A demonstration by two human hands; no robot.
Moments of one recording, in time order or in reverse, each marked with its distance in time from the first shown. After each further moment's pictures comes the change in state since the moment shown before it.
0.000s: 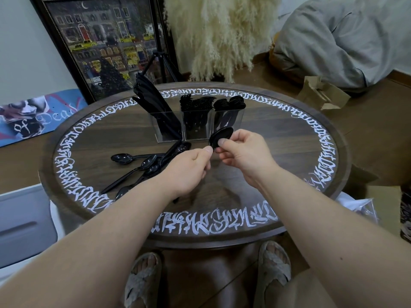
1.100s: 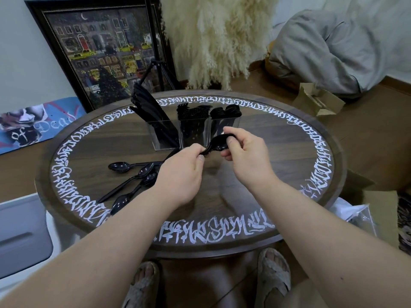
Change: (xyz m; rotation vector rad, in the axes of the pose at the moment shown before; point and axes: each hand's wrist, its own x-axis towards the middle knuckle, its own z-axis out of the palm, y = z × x) left_hand -0.004 0.011 -0.002 0.369 0.211 0.162; right_hand 0.000 -0.003 -0.004 -0.352 0.163 -0.292
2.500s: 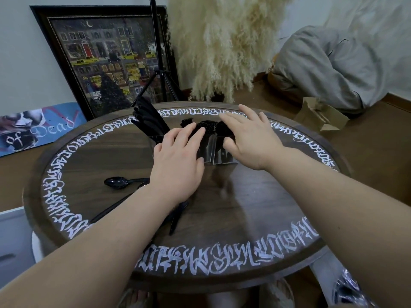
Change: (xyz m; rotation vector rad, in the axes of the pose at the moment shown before) left_hand 0.048 -0.024 -0.001 0.360 0.248 0.156; right_hand 0.084 -0.019 -0.015 -1.077 -0.316 -0.443
